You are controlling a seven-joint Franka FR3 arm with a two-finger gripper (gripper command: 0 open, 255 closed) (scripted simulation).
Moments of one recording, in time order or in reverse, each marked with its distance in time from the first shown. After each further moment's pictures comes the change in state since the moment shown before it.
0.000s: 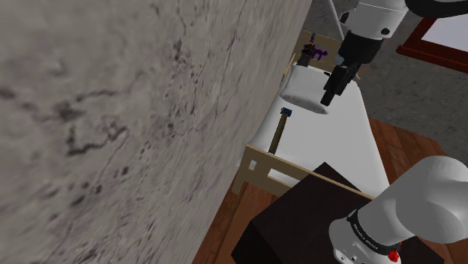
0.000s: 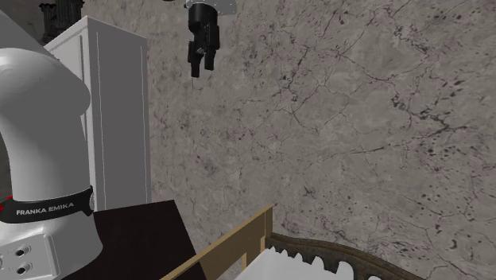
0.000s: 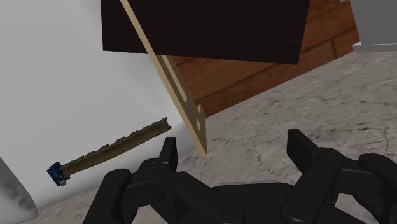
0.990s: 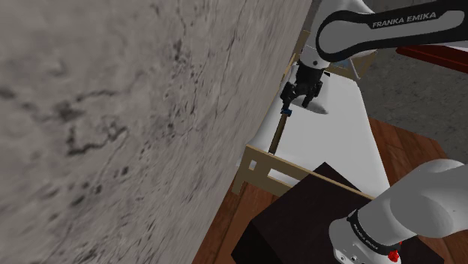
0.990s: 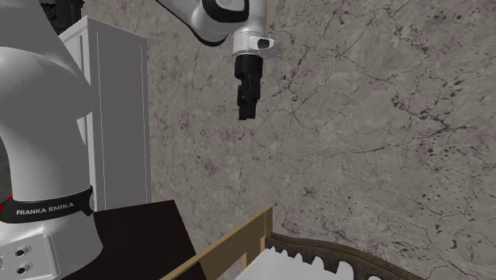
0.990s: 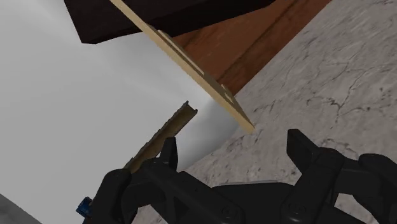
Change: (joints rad) arm -0.134 0.382 0.001 -0.031 -0.013 0.406 0.240
